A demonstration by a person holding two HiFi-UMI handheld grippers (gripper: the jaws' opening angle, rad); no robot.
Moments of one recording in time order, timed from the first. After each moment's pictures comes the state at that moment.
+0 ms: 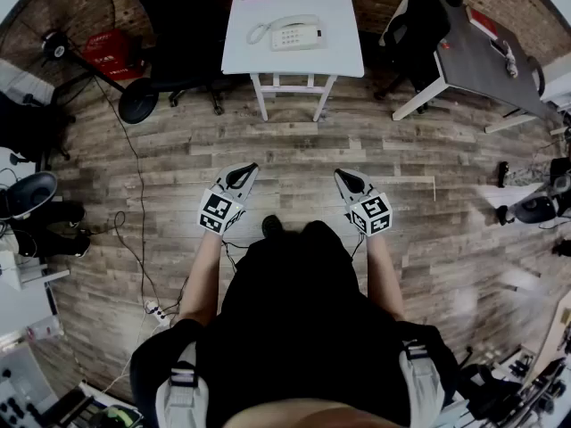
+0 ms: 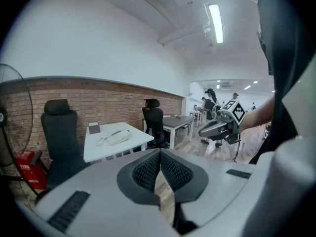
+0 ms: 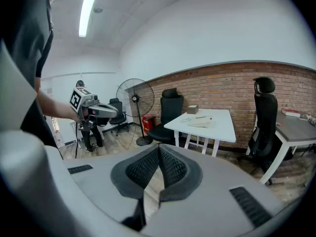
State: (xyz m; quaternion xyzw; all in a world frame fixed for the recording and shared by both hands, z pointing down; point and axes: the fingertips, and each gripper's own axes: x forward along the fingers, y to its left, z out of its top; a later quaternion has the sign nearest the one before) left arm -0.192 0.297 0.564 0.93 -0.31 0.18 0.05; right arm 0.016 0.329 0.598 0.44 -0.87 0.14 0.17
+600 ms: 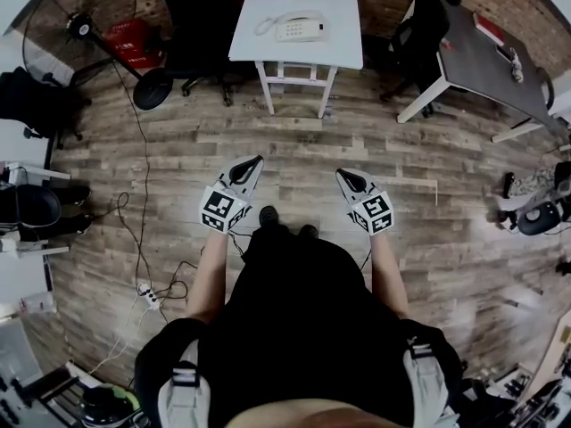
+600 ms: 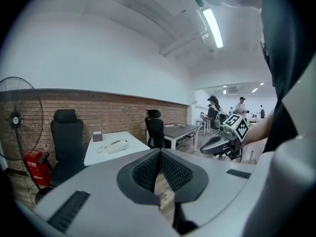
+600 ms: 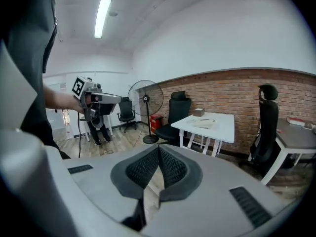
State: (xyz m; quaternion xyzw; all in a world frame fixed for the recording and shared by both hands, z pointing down) left arm -0.135 0.401 0.506 0.93 -0.35 0.12 0.04; right arm 0.061 0.432 0.583 0.41 -0.89 0.12 0.18
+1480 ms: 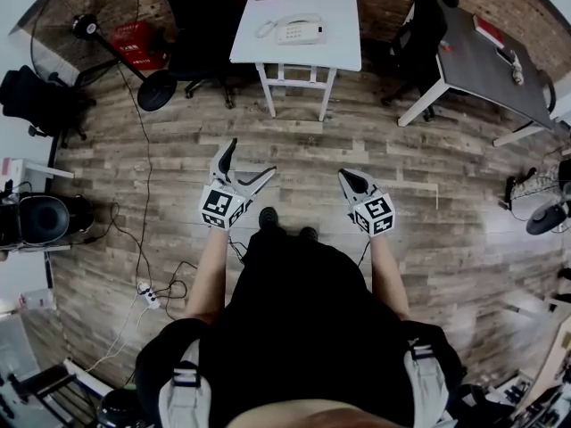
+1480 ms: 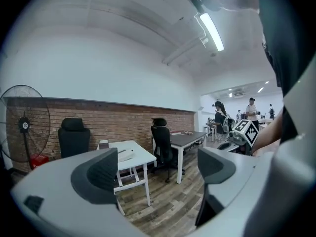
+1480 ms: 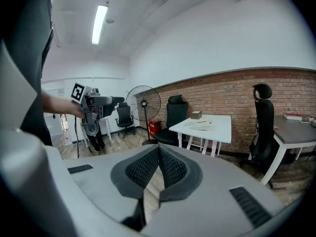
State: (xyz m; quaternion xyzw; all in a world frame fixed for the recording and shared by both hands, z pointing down) left arm -0.128 0.405 0.485 0.91 -0.40 0.09 0.01; right arm 0.083 0.446 0.577 0.42 -0.89 0.12 0.15
